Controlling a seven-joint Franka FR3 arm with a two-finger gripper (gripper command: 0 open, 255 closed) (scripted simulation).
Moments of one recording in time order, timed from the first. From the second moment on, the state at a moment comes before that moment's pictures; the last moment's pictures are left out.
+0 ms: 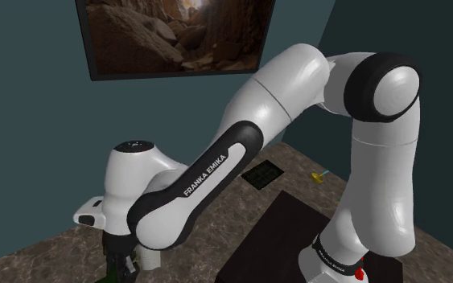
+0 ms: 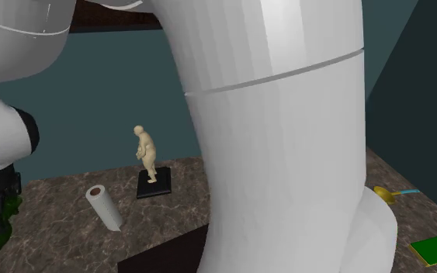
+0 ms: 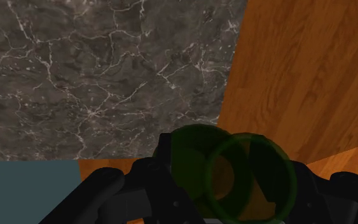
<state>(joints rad) 0.24 0.42 0.55 -2.11 0.12 2.59 -0.78</state>
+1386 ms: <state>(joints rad) 0.48 0.72 0.44 -1.83 -0.03 2.64 -0.60</state>
